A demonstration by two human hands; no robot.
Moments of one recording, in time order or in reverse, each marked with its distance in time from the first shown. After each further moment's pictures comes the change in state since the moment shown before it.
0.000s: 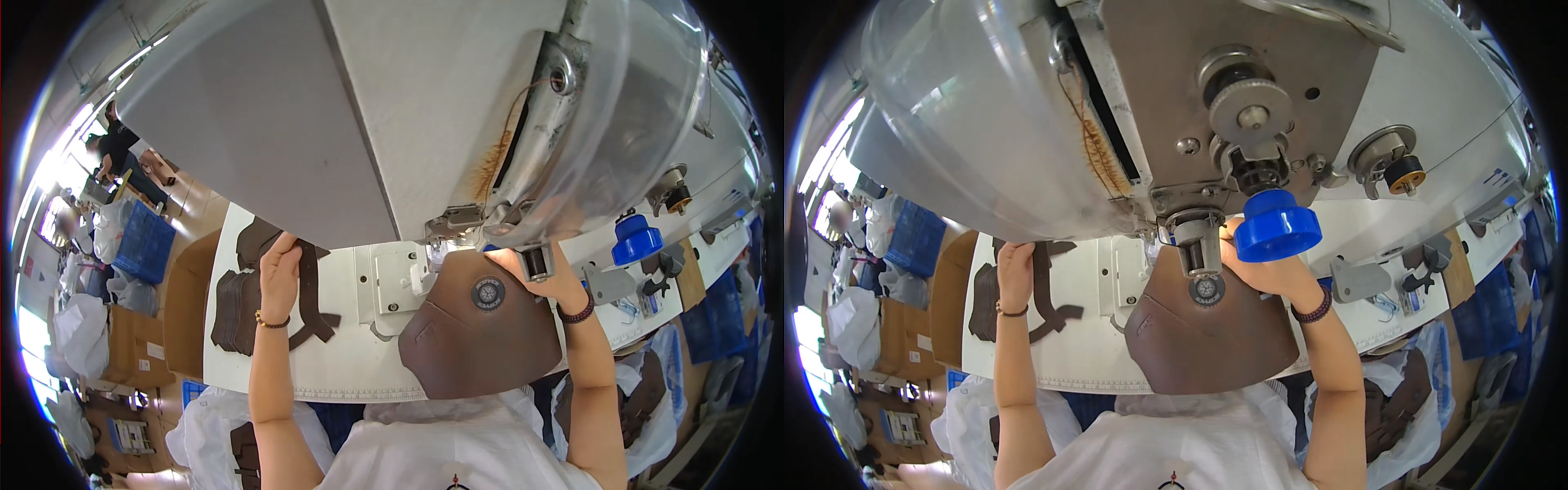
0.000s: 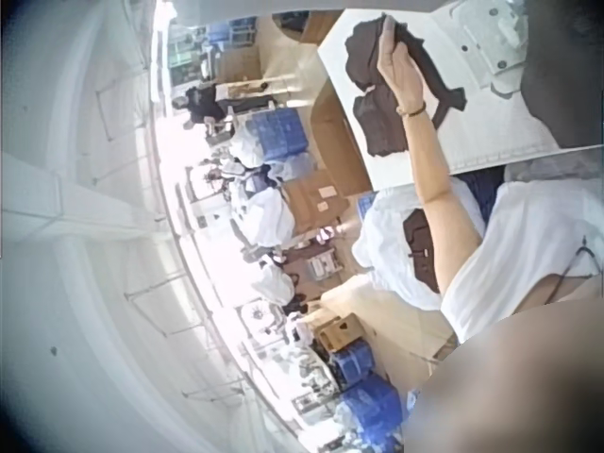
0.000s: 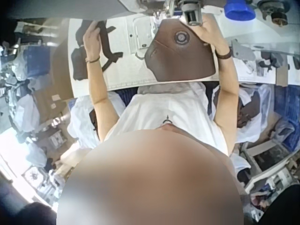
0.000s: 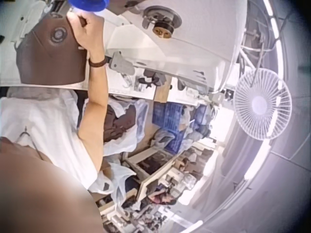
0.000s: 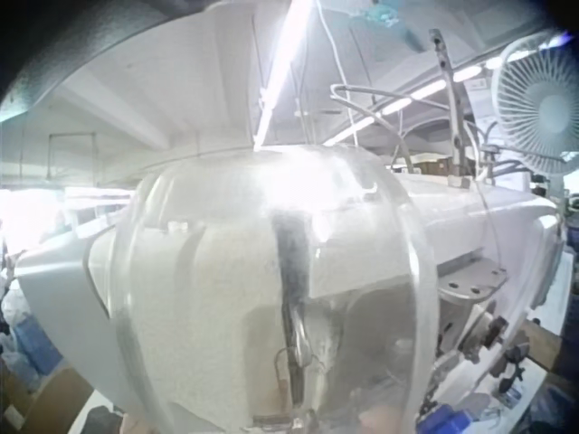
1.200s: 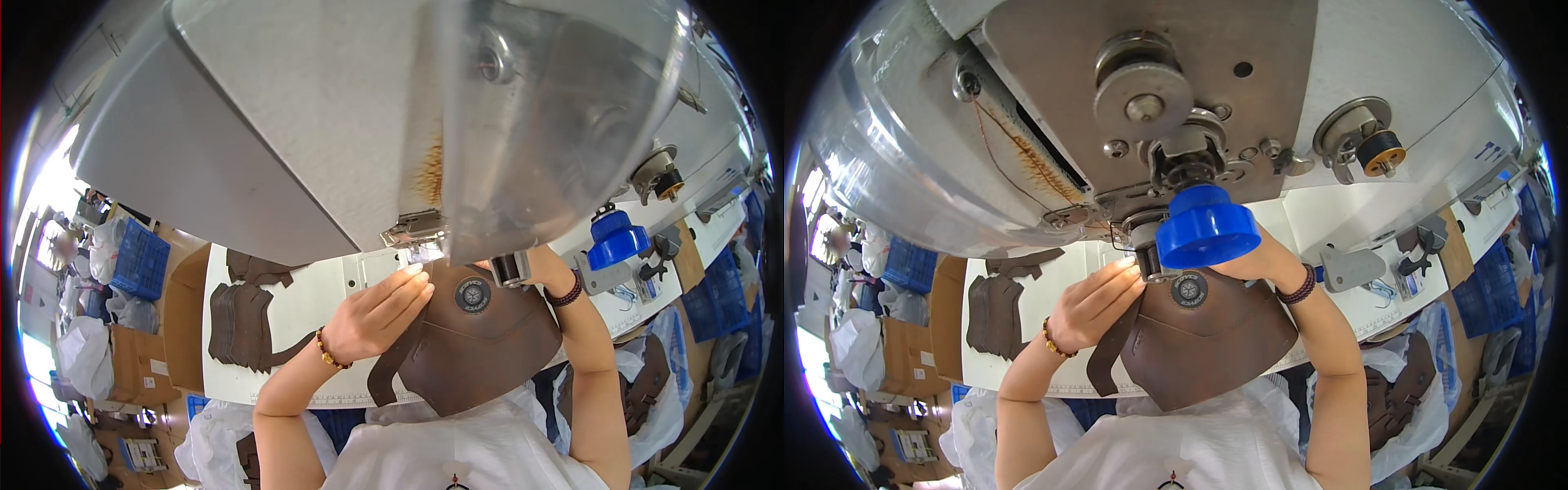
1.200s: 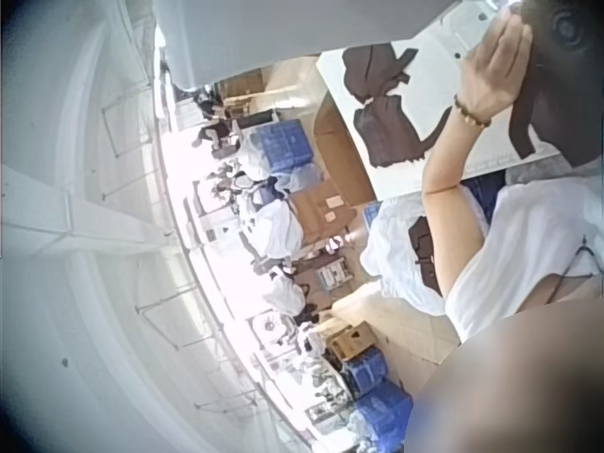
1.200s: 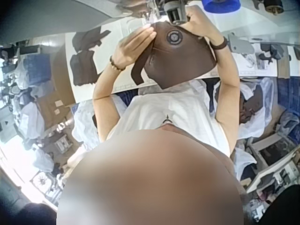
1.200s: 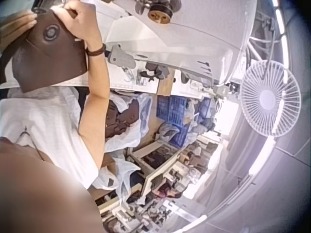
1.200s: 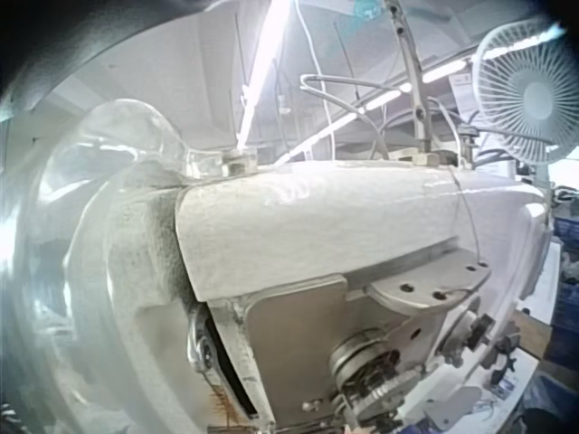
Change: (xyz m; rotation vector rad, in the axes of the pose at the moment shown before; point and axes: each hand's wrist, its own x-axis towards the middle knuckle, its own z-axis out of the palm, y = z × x) left_hand -0.020 0.060 0.115 0.800 -0.360 1.173; right_hand 0.004 0.020 0.005 0.313 -0.099 0.096
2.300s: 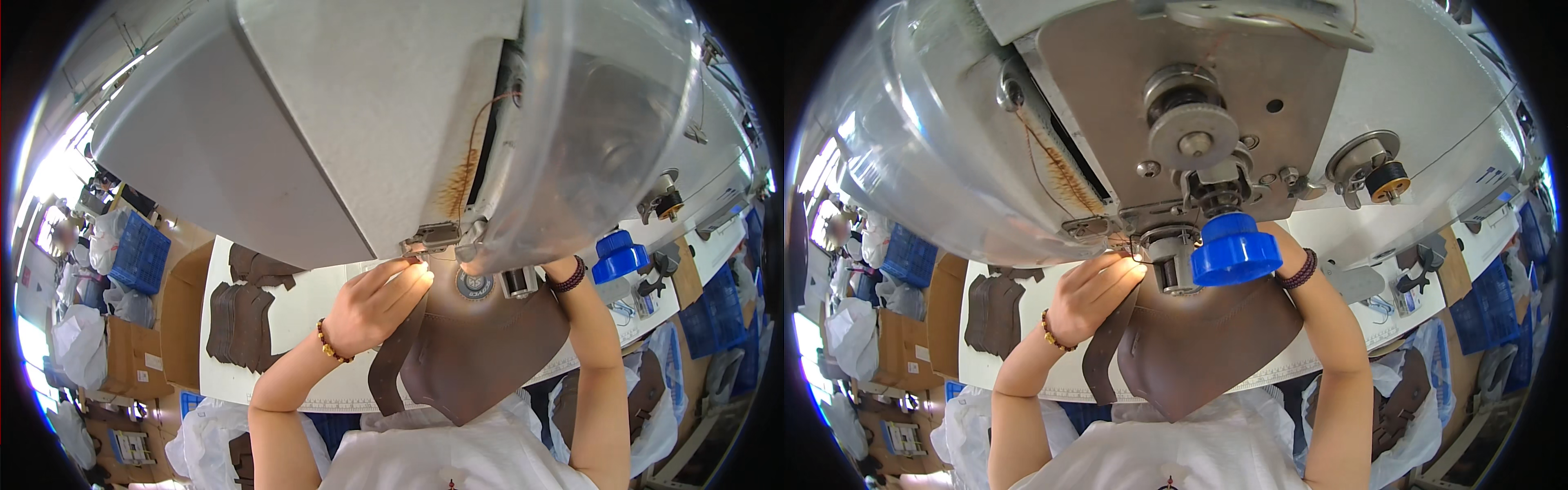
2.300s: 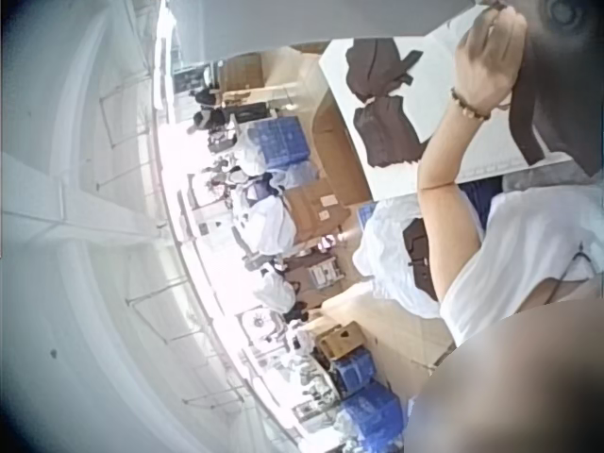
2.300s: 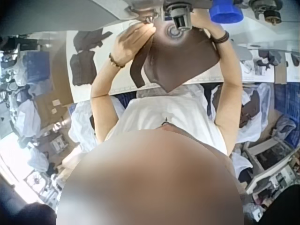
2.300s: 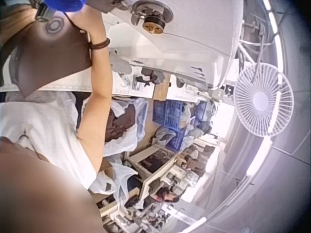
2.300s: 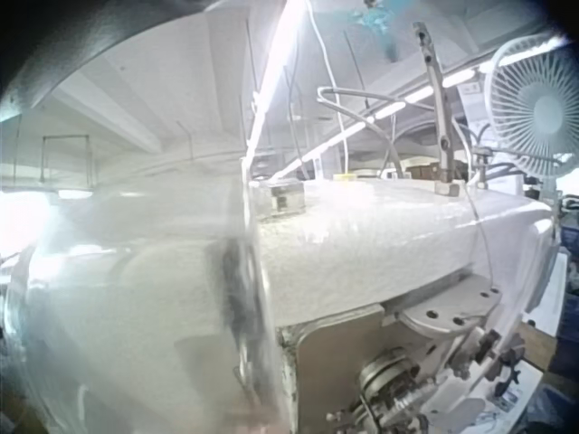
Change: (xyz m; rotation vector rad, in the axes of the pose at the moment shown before) left_hand 0.006 -0.012 -0.002 0.059 0.007 -0.056; right_hand -0.018 0.092 -0.027 -0.059 -0.372 0.183
